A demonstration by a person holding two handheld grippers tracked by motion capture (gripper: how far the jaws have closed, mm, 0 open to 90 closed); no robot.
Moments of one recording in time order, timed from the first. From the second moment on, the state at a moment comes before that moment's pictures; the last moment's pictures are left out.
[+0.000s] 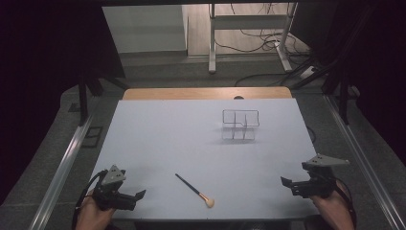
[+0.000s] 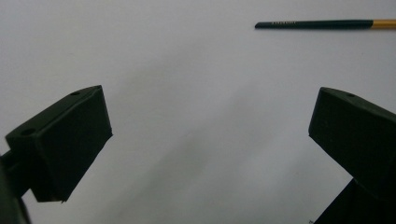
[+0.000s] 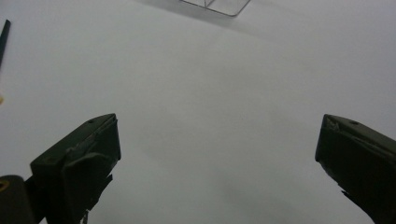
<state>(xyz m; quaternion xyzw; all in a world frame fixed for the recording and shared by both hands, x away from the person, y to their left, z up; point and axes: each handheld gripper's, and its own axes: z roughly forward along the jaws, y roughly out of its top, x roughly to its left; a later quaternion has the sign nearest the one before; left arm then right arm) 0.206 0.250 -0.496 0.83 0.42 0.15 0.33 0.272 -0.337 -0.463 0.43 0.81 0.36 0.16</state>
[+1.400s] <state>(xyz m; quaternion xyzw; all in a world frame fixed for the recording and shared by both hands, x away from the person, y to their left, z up) 0.216 0.239 -0.492 0.83 0.43 0.13 0.33 0.275 -0.334 -0.466 0.42 0.82 0.35 0.16</state>
